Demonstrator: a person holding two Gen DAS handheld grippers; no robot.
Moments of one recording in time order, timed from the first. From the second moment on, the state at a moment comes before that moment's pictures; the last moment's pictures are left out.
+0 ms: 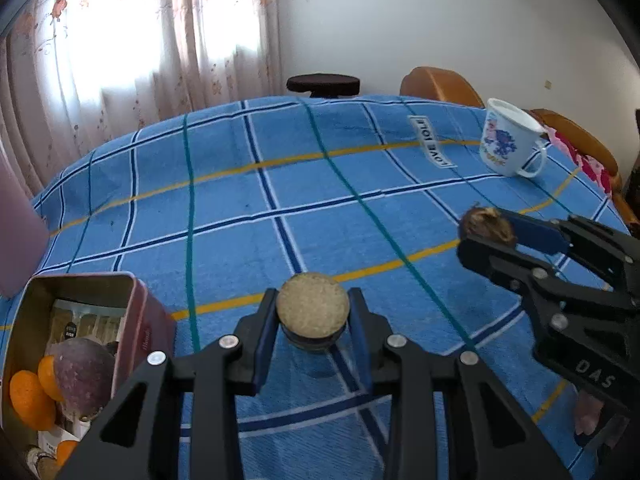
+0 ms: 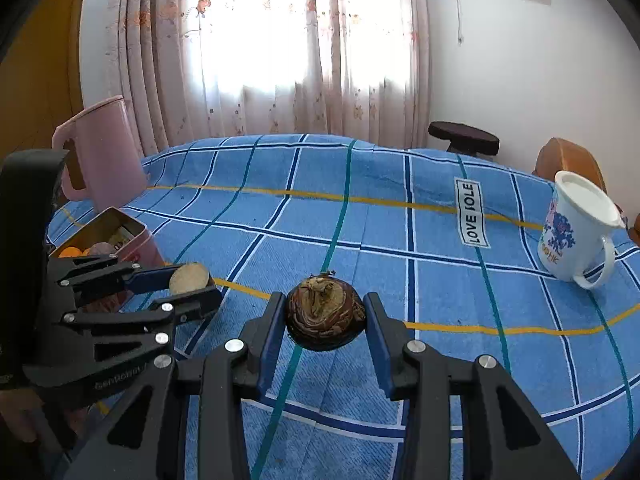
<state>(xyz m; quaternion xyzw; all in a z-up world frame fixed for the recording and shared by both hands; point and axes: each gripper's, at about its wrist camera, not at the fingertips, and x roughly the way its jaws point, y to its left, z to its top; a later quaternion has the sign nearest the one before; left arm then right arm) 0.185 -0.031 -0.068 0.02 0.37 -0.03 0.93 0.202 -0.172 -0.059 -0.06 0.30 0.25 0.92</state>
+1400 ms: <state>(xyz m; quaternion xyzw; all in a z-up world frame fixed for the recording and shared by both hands) 0.134 -0.033 -0.038 0.03 0.24 0.00 0.97 0.163 -0.182 -0.043 -0.07 0.19 0.25 0.95</state>
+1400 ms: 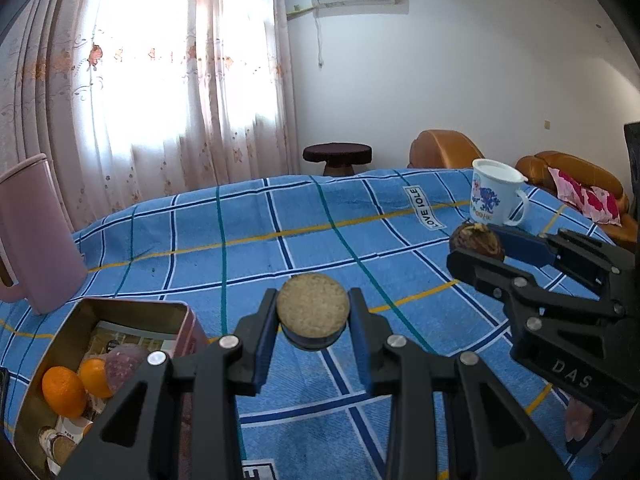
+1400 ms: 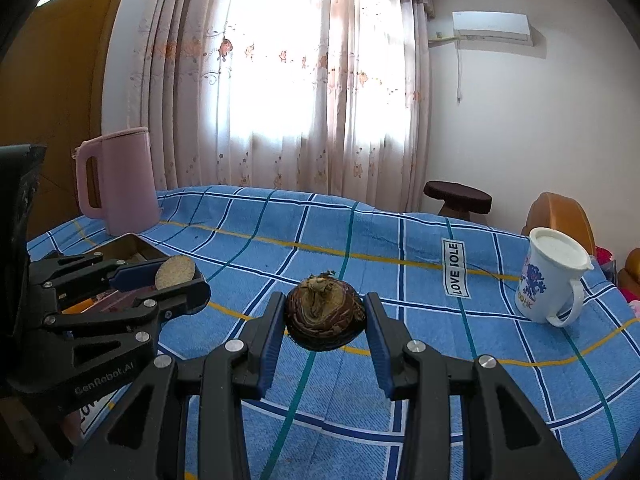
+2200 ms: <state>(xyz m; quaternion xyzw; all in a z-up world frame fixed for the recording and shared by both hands) 0.110 -0.029 -0.031 0.02 0.20 0.00 0.98 0.142 -0.187 -0.040 -0.06 0.15 0.25 0.95</state>
